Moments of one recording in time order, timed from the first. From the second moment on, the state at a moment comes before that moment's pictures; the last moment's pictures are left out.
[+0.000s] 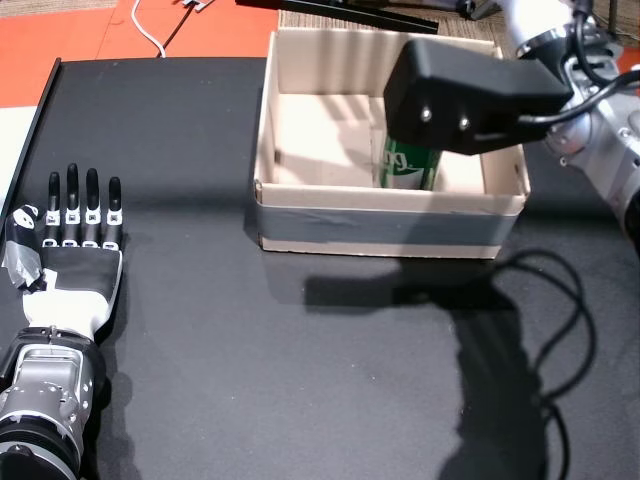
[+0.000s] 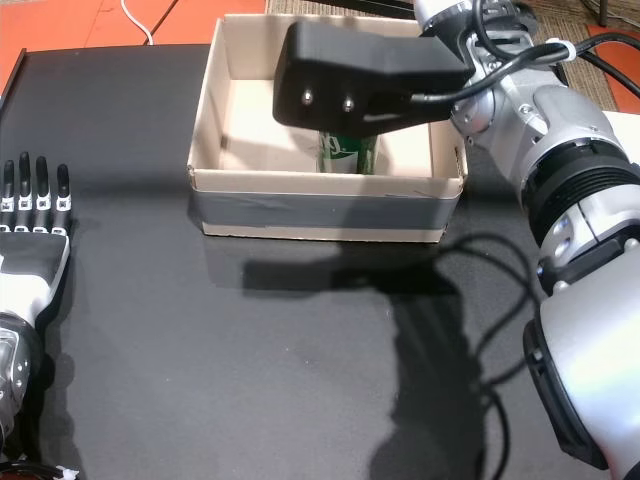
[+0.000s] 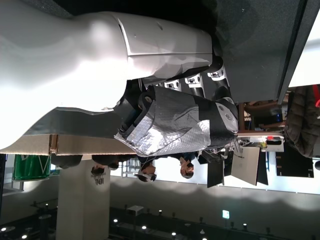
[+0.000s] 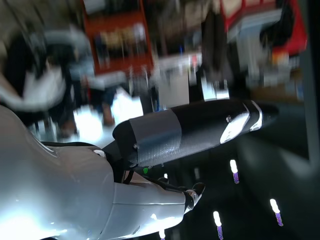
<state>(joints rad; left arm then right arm) -0.78 0.12 0.95 1.32 -0.82 0.05 -0.38 -1.28 -0.30 0.51 1.35 -0.82 -0.45 -0.94</state>
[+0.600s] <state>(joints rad) -0.78 0.12 0.95 1.32 -0.82 0.05 -0.38 -1.19 -0.40 0.42 1.30 -0.71 -0.72 -0.95</state>
